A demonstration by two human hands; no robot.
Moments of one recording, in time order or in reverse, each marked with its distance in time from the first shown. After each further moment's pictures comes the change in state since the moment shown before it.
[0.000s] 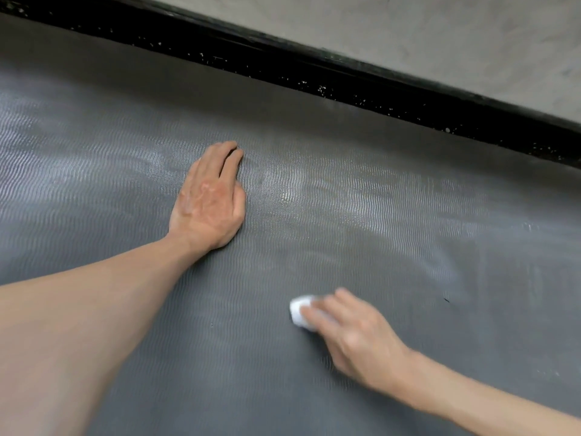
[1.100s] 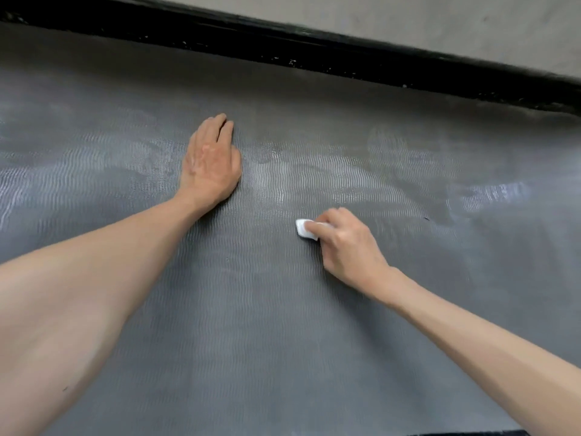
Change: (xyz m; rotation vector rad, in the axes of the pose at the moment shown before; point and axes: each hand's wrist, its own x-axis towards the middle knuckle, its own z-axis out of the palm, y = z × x) left_hand -0.017 0.001 0.003 -0.007 0.058 0.027; right_hand 0.008 -0.024 0.014 -0.095 0.262 0.314
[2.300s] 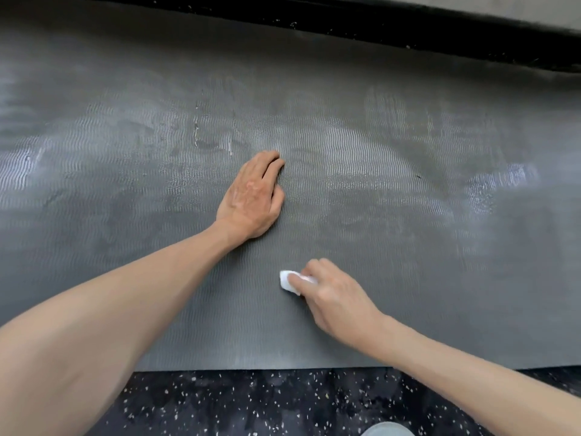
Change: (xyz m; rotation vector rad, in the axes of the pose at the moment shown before) left_hand -0.120 0.070 0.006 -0.119 -0.099 0.226; right_hand -0.128 -0.067 -0.002 0.107 -0.277 -0.090
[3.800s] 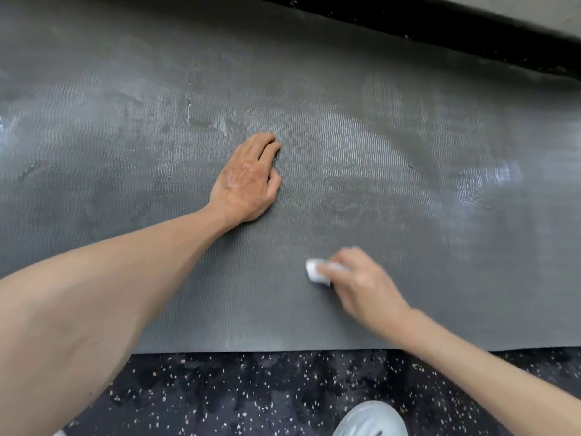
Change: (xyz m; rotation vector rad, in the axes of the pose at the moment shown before) left_hand 0.000 0.000 0.001 0.021 -0.009 0.011; right_hand -0.033 0.034 -0.013 0.062 0.119 0.049
